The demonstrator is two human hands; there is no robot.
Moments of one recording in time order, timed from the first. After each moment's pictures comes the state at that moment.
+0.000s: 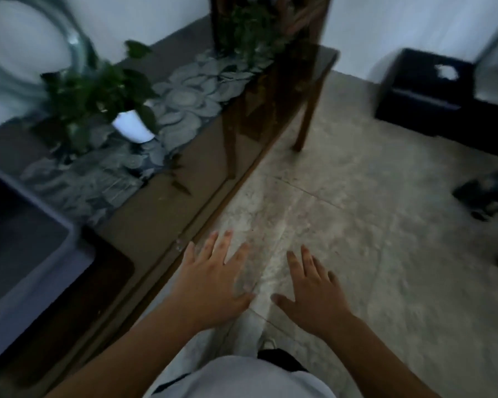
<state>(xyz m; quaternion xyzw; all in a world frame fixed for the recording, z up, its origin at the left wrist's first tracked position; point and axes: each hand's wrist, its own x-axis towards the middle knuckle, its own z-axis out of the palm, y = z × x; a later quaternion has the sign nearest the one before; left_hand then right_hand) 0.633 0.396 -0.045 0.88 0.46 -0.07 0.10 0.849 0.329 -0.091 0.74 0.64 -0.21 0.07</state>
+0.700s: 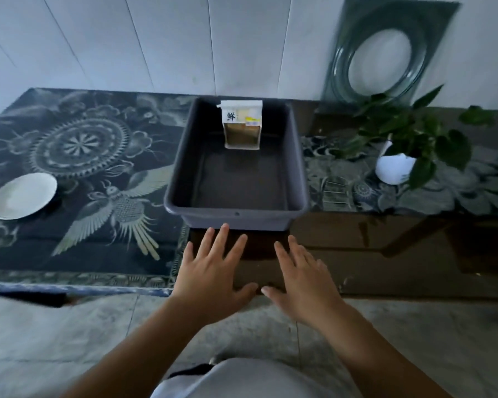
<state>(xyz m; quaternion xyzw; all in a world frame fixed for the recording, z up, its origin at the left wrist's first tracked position) 0.411 0.288 -0.050 0.50 0.87 0.05 0.06 0.556 0.433 -0.056 0.29 0.94 -0.14 0.12</state>
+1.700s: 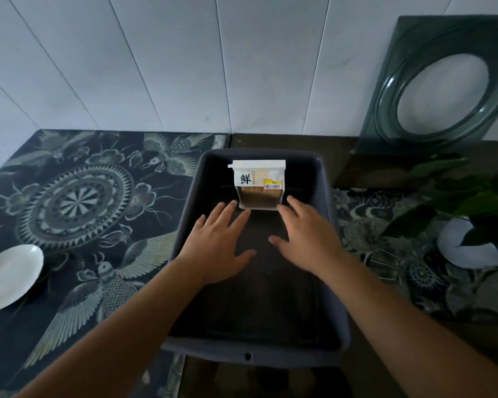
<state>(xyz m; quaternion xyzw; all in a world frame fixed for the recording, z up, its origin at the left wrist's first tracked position) 0.158 0.497 -0.025 0.51 0.86 0.04 0.06 0.289 0.666 -0.029 0.21 0.97 -0.10 -0.04</state>
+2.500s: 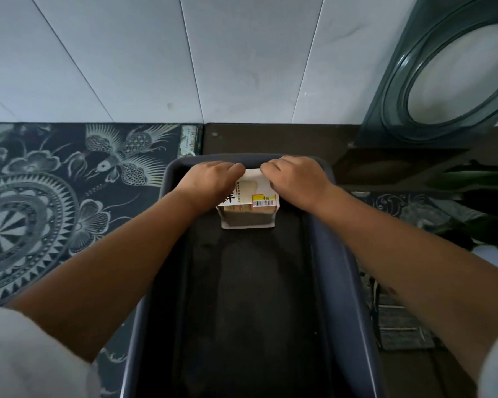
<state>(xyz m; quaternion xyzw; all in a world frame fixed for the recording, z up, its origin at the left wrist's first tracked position) -0.026 0.664 -0.054 0.65 0.75 0.07 -0.02 0.126 0.821 -0.059 0.03 0.99 0.08 -0.12</state>
